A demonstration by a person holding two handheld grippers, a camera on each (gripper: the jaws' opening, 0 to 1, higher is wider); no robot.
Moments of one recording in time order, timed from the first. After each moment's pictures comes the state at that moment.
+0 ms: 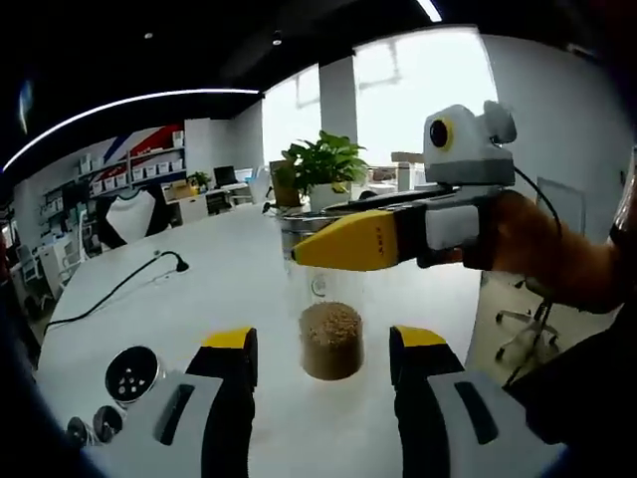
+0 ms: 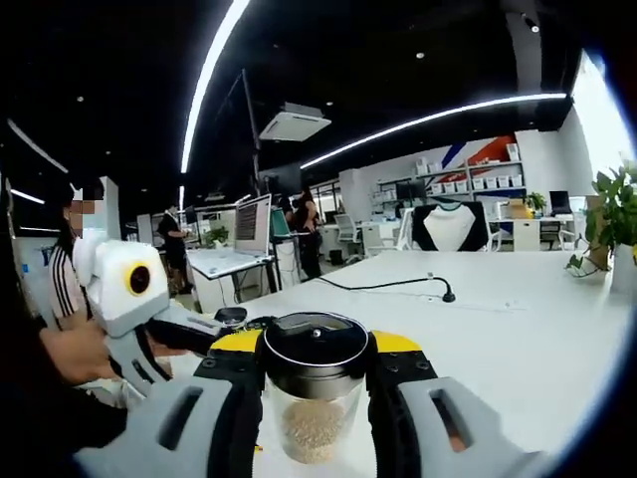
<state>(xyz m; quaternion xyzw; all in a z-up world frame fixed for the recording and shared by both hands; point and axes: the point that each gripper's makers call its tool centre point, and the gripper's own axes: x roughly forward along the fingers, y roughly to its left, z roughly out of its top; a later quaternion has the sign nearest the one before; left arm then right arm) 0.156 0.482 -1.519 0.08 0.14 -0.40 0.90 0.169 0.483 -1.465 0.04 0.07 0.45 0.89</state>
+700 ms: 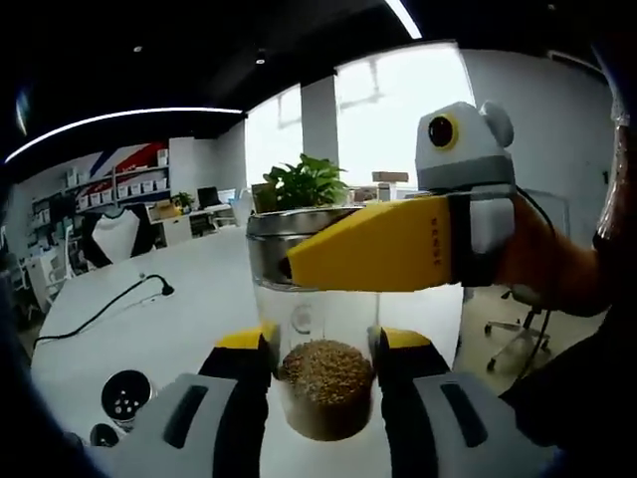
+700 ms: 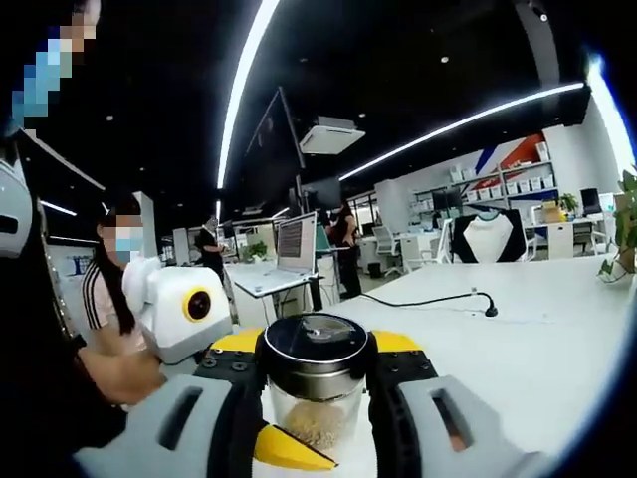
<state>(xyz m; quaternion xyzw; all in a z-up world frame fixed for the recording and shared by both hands) 0.147 0.477 -1.495 0.06 0.09 -0.42 0.90 0.143 0.507 -1.434 0.07 0.03 0.50 0.86</state>
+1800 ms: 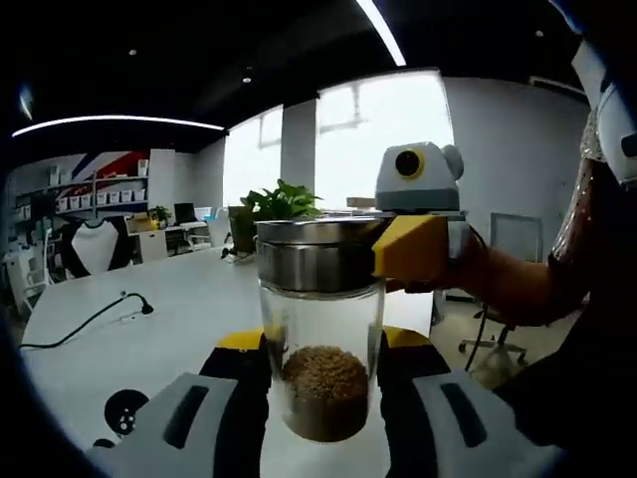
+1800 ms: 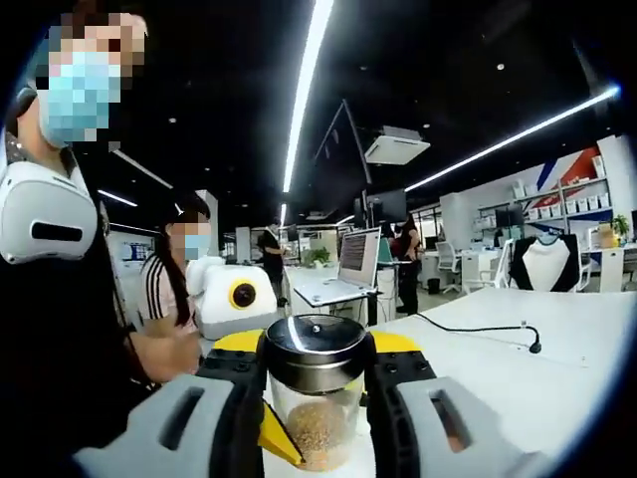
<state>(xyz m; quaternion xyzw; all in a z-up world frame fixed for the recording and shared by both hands) 0.129 0.477 -1.460 0.03 0.06 -0.48 0.88 0.117 0.509 -1.402 0.04 0.00 0.63 0.78</state>
